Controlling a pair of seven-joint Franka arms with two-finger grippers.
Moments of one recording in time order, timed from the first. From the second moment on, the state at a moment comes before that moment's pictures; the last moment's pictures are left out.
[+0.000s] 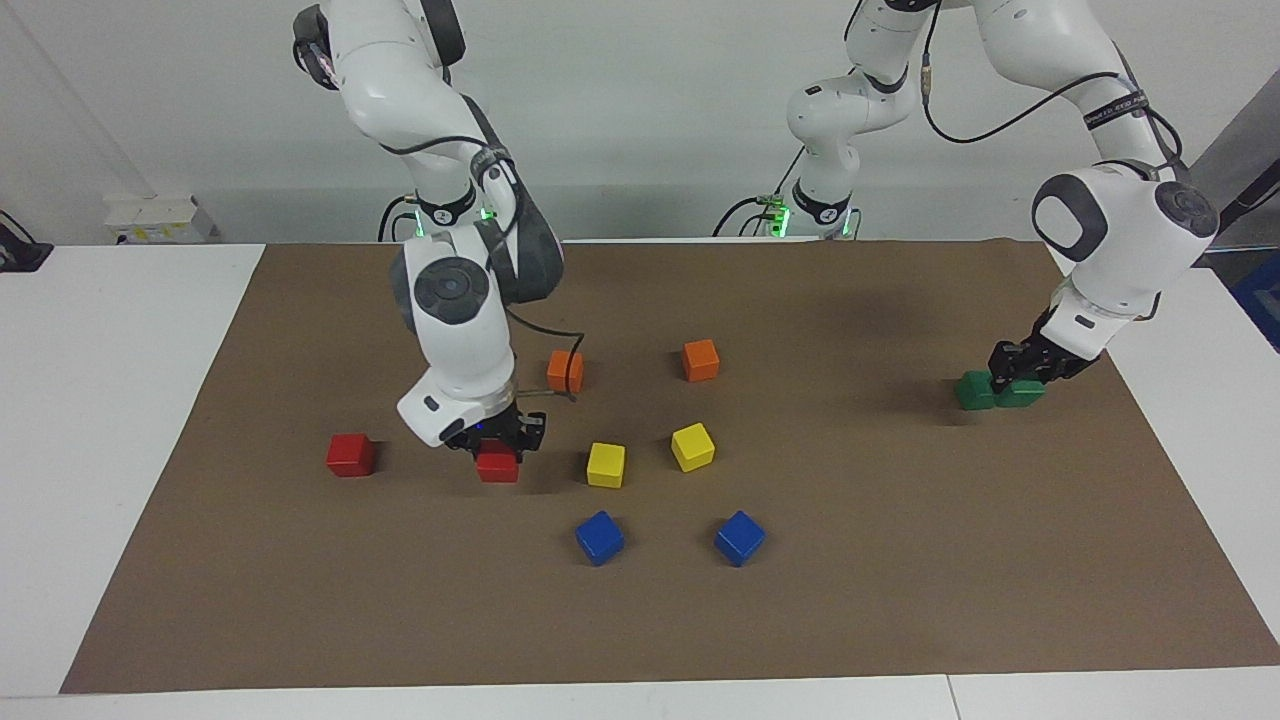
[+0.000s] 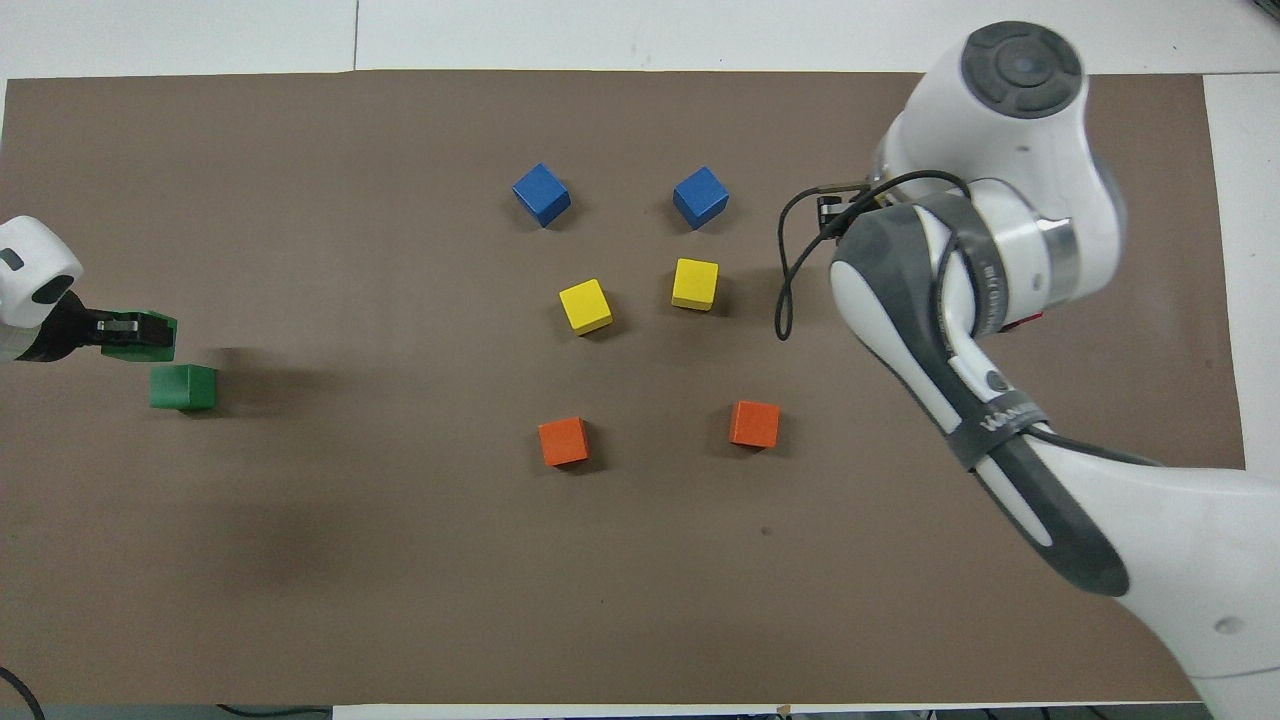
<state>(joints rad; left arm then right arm) 0.24 0.12 -0.05 -2.04 -0.04 2.22 0.29 0.10 0.41 0.13 -1.49 -0.12 1.90 0.25</state>
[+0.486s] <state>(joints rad) 0.26 0.08 -0.05 -2.14 -0.04 2.29 0.31 -0.11 0.24 0.13 -1.75 -0.11 1.96 0.02</state>
